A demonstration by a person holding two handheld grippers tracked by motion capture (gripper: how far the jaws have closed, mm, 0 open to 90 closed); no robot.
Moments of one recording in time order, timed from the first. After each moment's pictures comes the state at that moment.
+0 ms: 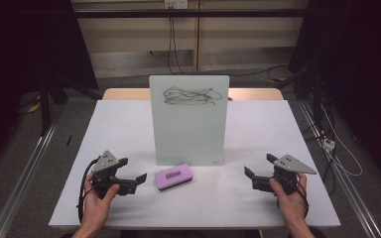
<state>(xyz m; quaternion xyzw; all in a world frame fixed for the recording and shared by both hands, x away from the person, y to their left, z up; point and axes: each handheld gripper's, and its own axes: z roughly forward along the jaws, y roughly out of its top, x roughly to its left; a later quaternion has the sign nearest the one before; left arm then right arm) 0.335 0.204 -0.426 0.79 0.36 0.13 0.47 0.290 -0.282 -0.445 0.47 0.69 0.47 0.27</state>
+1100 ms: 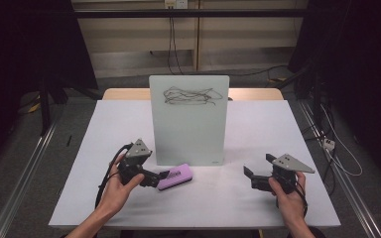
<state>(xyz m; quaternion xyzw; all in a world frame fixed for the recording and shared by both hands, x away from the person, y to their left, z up) 0.364 0.132 -0.408 0.86 0.27 0.10 0.41 0.292 -0.280 -0.445 0.48 0.69 0.47 0.27</state>
